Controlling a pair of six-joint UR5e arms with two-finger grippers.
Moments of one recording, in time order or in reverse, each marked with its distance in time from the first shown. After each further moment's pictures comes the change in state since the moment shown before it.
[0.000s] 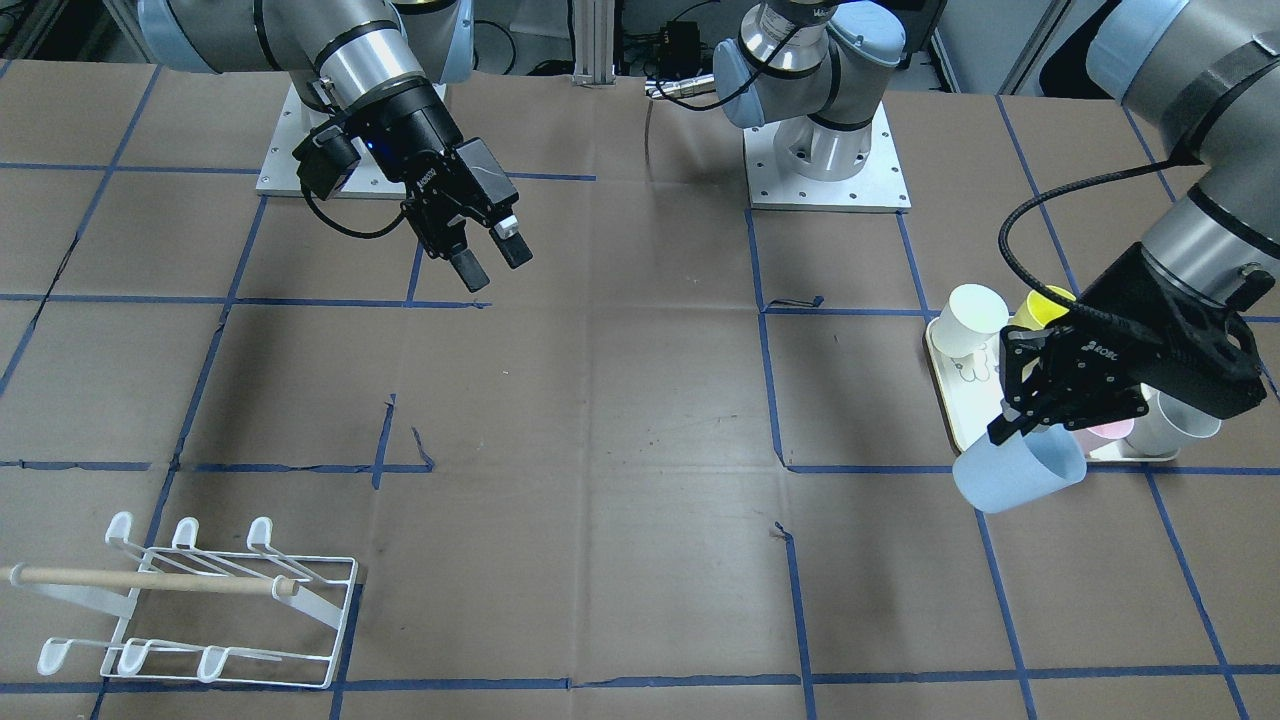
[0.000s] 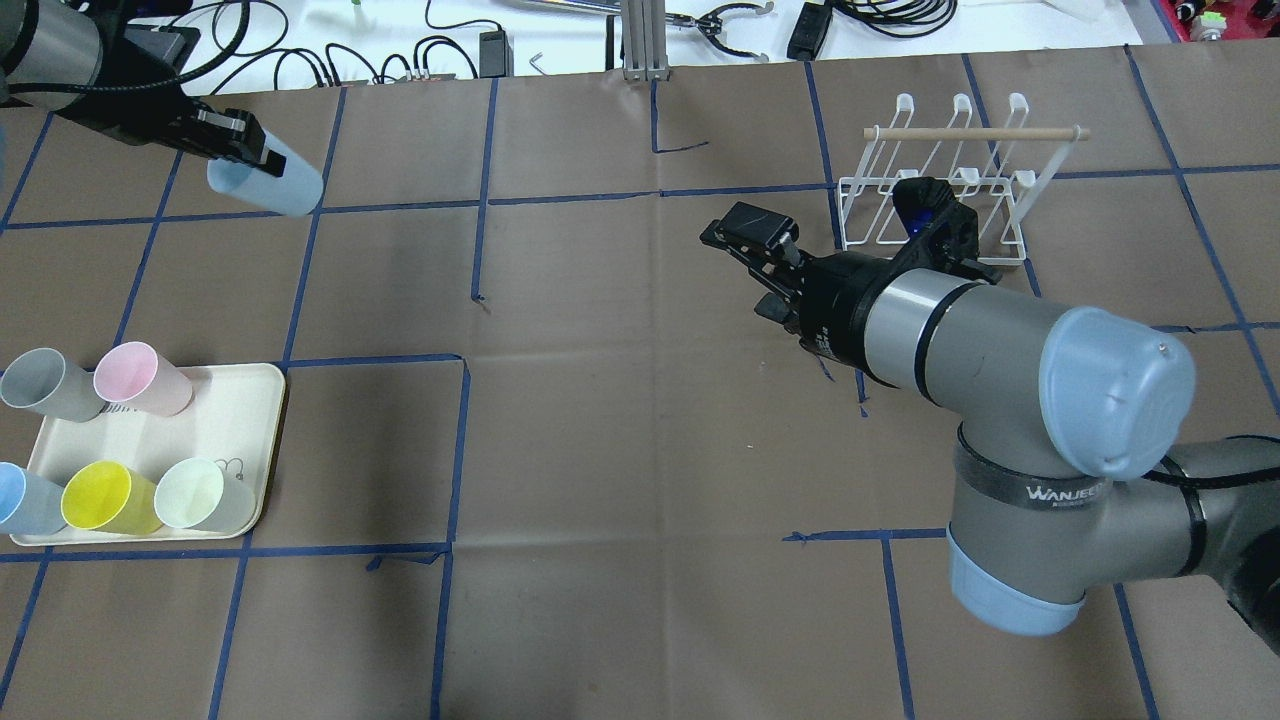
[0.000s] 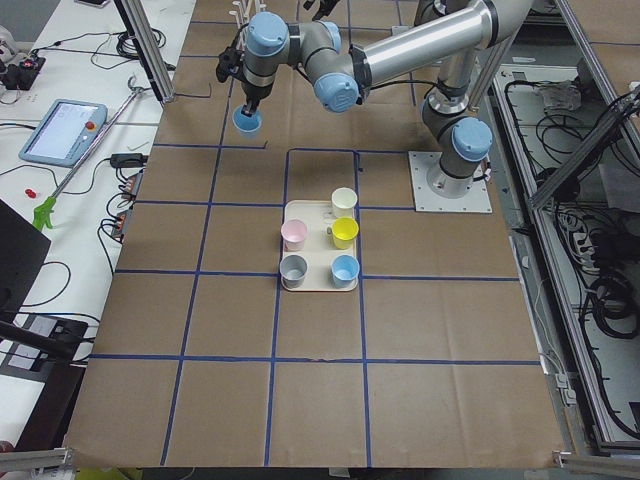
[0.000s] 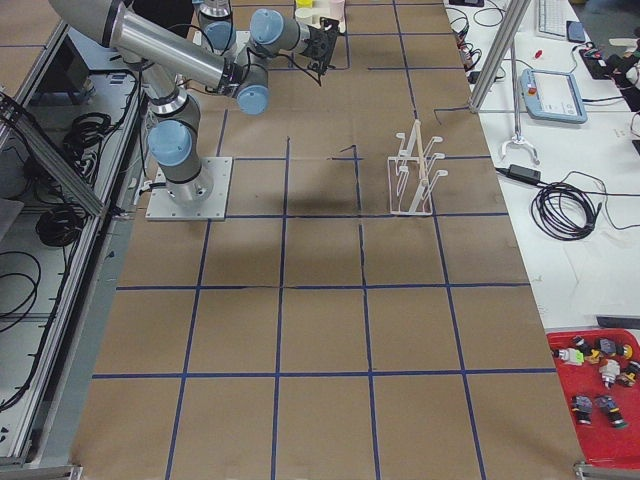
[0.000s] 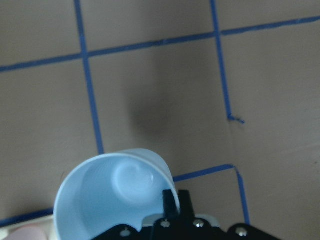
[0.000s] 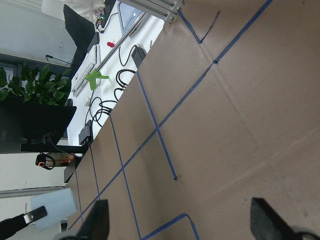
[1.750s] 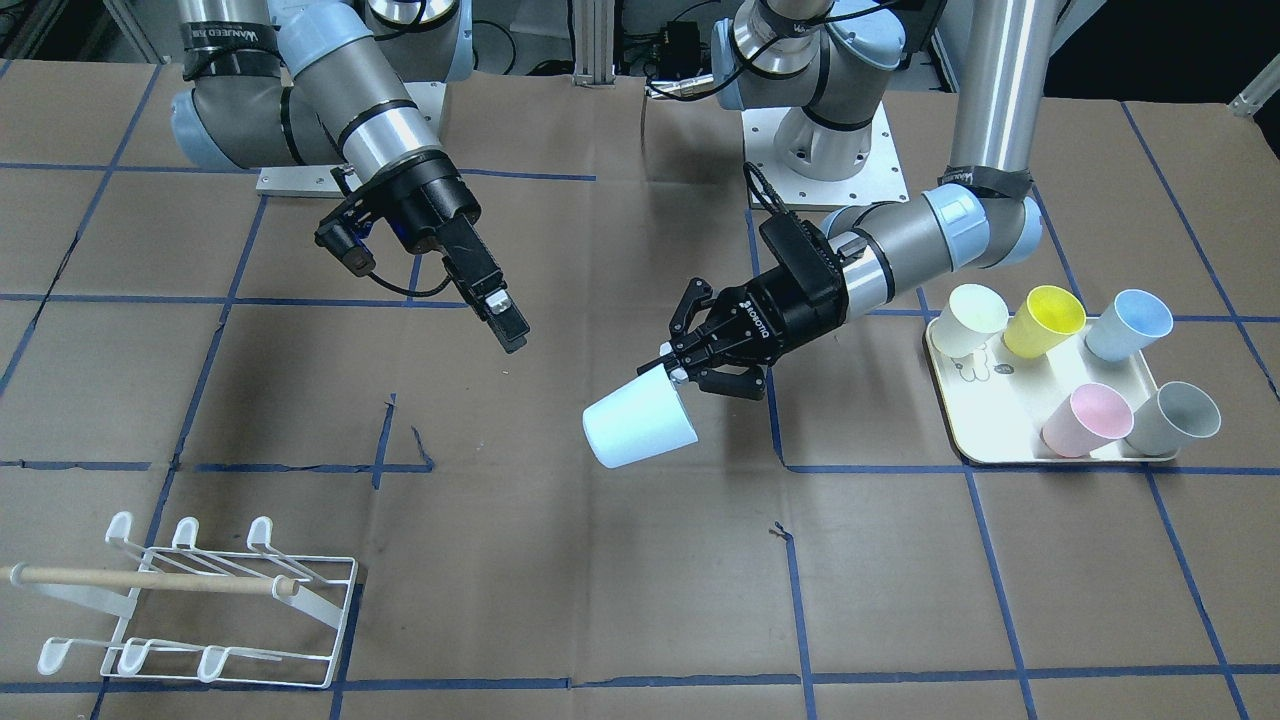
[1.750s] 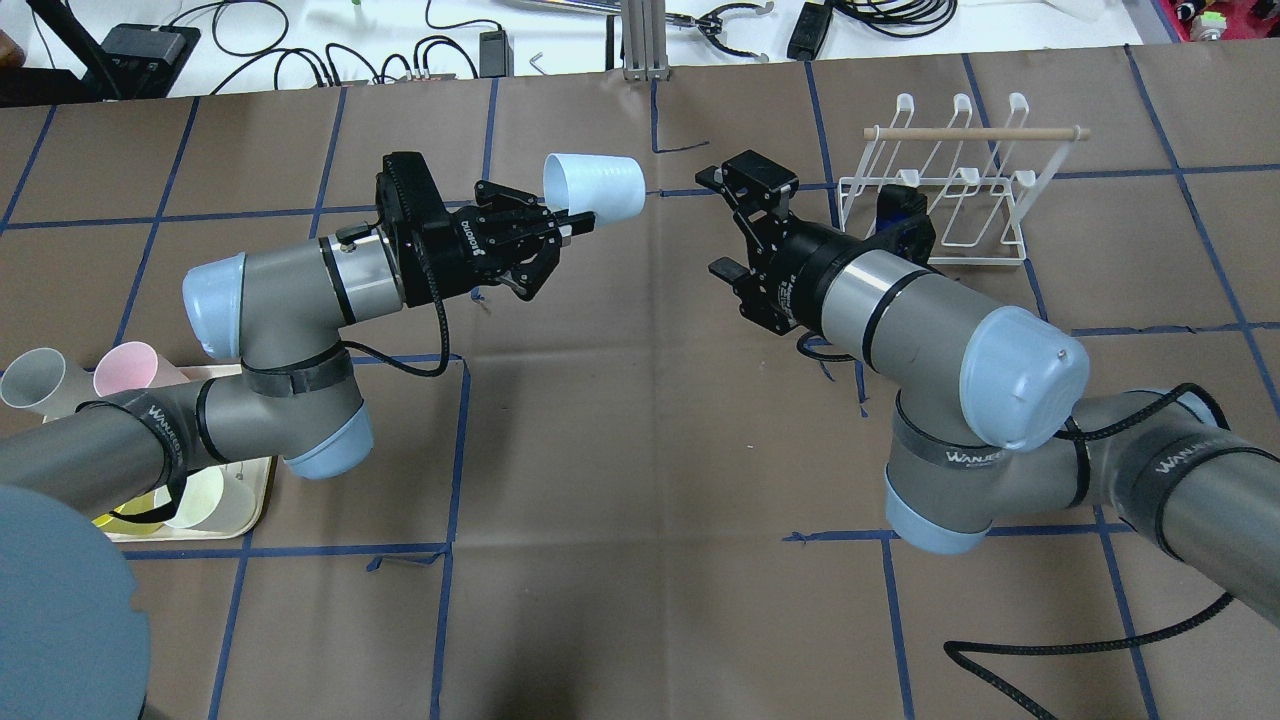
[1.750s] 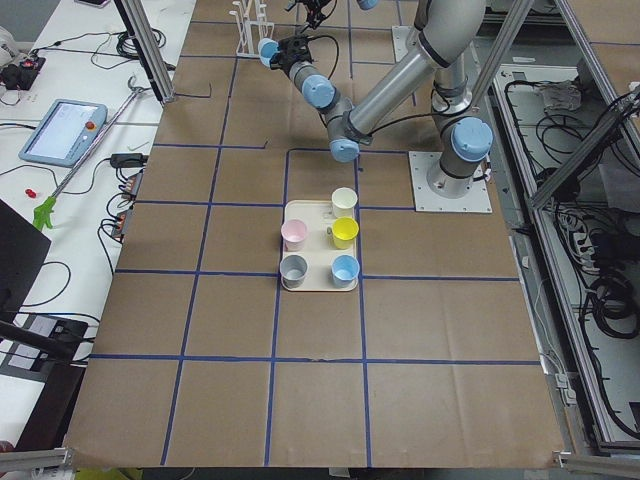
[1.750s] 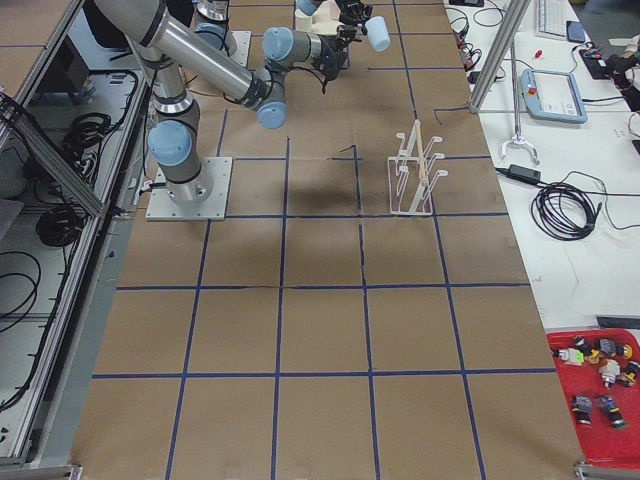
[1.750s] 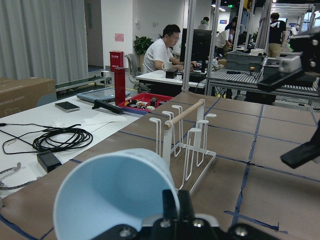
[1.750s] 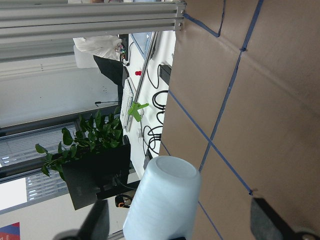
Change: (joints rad) left arm -0.222 -0.227 -0.549 1.477 -0.703 -0.004; right arm 0.037 0.314 -0.060 -0.494 0.001 0.542
